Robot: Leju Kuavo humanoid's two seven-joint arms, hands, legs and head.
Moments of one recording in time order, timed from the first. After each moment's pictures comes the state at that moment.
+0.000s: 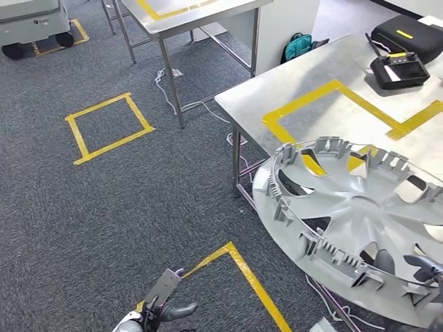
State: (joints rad) left arm -0.20 -0.23 0.04 -0.31 -0.35 -0.03 -0.43; right arm 0.56 0.35 0.06 -2.41 1.57 -0.70 -0.22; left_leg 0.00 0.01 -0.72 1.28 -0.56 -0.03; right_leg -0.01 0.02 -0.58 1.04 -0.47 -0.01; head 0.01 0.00
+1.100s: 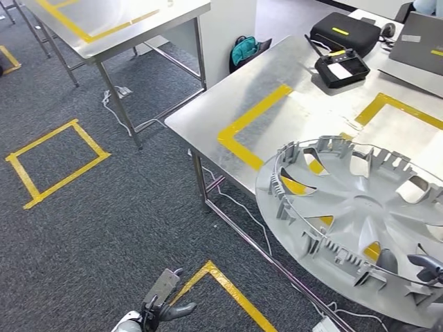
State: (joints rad) left arm -0.21 -0.23 0.05 -0.31 -0.35 -0.03 -0.43; right arm 0.55 0.34 0.07 -2.42 1.57 -0.70 -0.20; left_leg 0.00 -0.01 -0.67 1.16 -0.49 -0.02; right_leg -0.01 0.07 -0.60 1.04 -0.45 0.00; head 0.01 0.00
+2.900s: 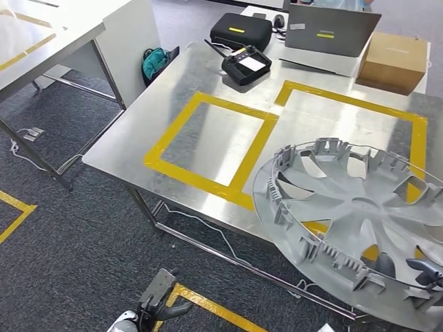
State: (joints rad) left arm -0.21 -0.20 0.06 -0.30 -0.35 -0.03 -0.44; right arm 0.56 0.33 0.07 -2.41 1.54 -0.70 -0.23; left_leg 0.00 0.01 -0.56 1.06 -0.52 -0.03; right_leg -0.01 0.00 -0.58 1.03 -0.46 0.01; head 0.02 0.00
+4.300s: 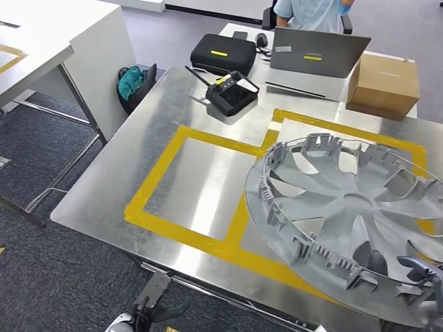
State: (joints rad) left arm -0.20 -0.20 0.07 -0.30 -0.35 -0.03 -0.44; right arm 0.56 0.33 0.06 -2.41 1.51 -0.70 -0.27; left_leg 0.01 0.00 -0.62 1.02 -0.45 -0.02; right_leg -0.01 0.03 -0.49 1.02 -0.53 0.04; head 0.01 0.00
